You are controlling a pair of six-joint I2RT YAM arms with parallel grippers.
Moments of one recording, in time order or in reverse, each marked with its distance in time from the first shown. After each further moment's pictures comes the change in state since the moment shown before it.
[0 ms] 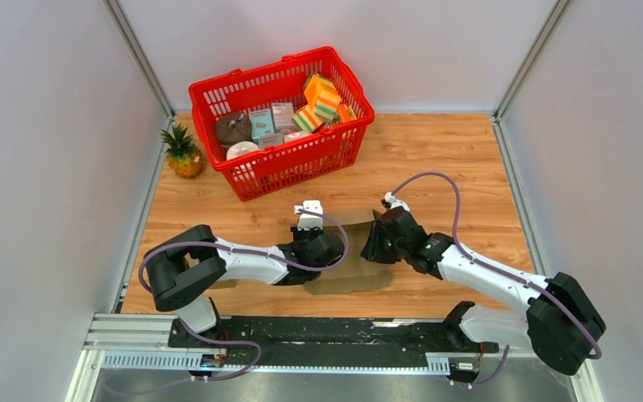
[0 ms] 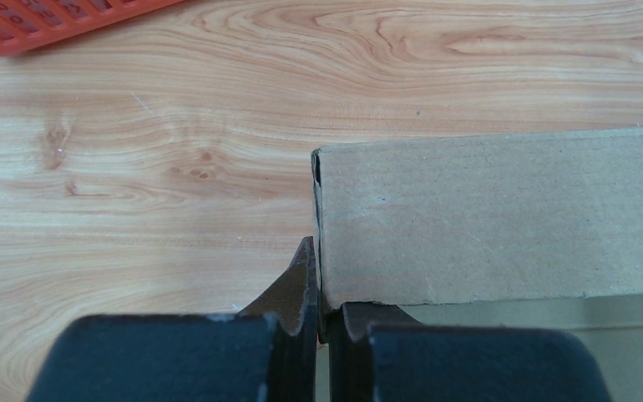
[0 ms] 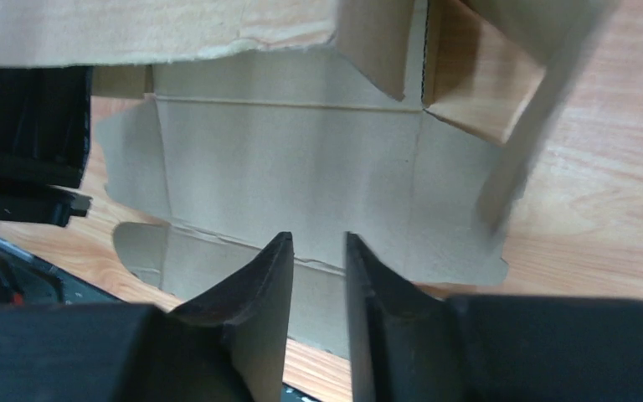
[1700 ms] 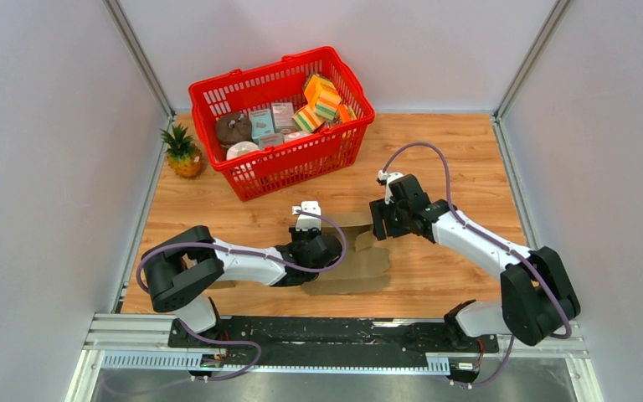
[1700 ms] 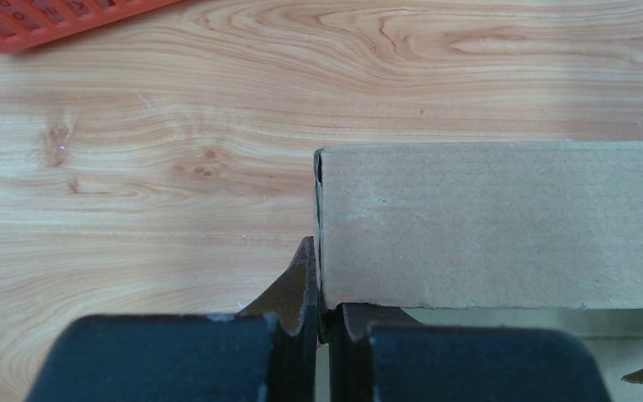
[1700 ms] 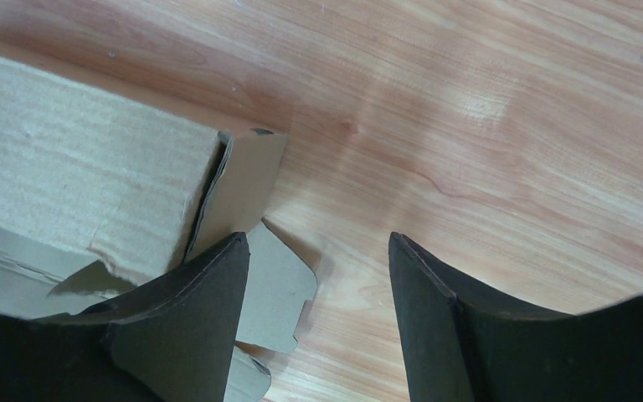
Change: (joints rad) left arm 0.000 -0.014 -0.023 0.022 0.001 0.003; right arm -0.219 0.218 0.247 -0.151 -0.044 -0.595
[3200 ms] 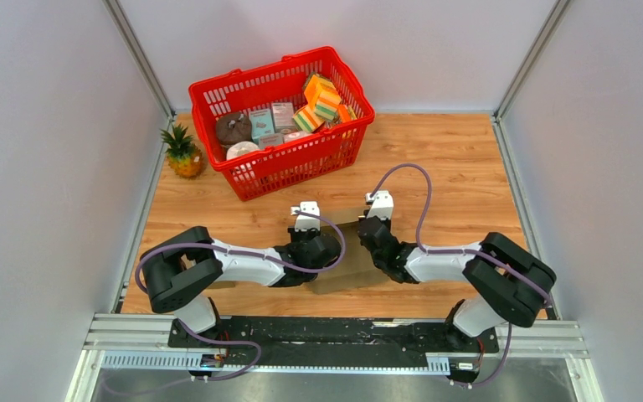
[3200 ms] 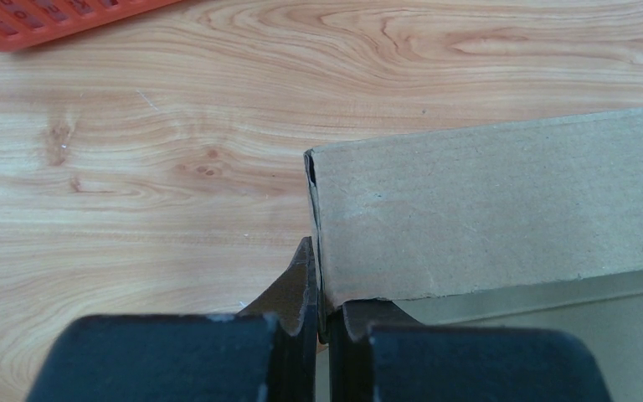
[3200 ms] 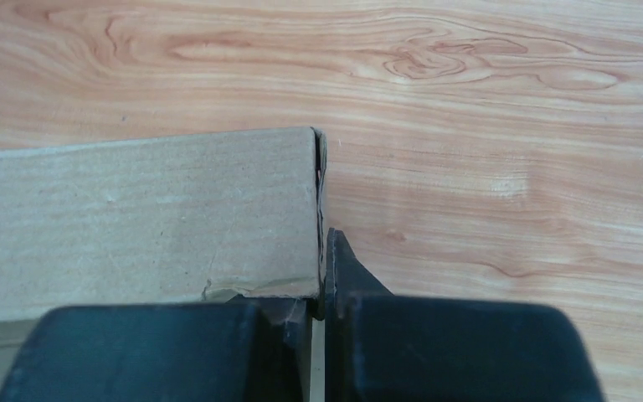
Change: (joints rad) left arm 0.000 -0.009 -0.013 0.013 0.003 0.000; right arm 0.347 0.107 -0.327 0.805 0.656 0.237
